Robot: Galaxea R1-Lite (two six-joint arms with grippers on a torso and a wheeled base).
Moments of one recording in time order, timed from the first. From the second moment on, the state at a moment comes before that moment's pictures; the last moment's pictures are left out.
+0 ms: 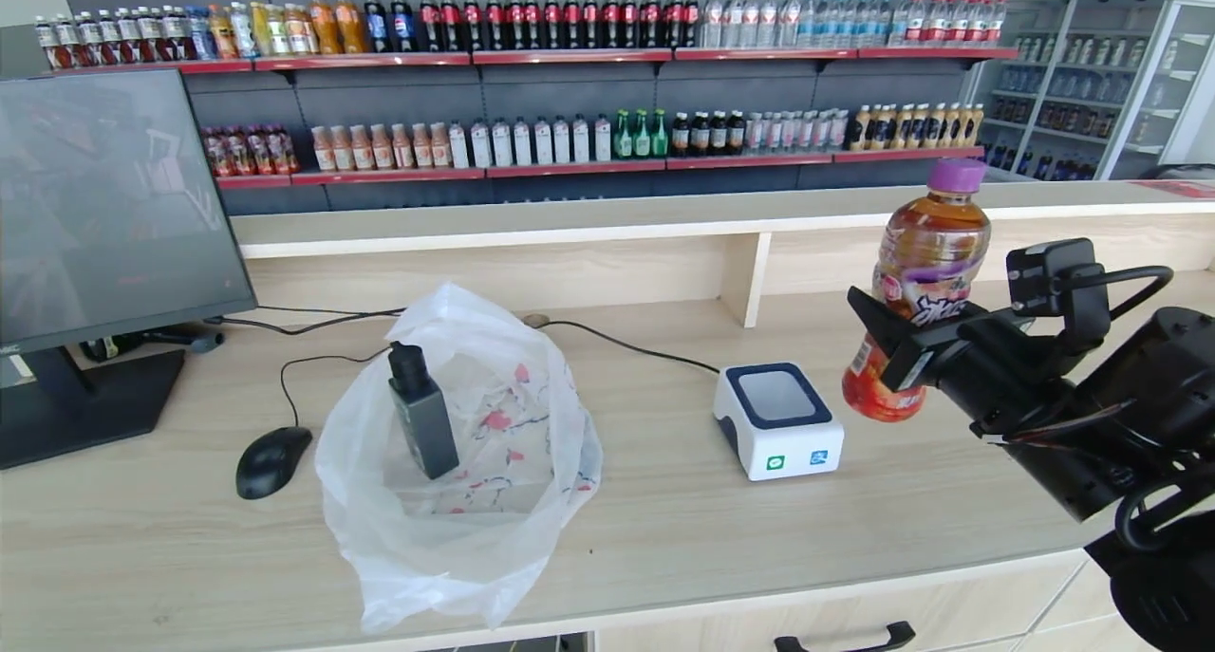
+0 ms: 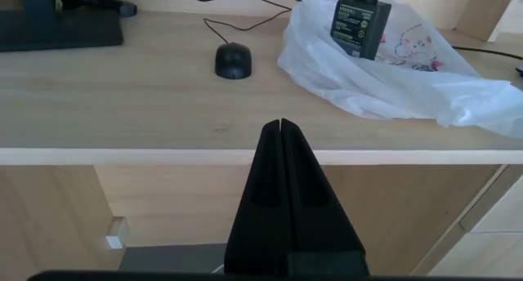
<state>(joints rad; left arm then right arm) 0.00 0.00 0.00 -0.01 0.00 -0.01 0.30 1.78 -0.46 -1.57 0.01 -0.09</state>
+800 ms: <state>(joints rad) 0.00 0.00 0.00 -0.01 0.00 -0.01 0.37 1.78 -0.51 -1.57 0.20 -0.42</state>
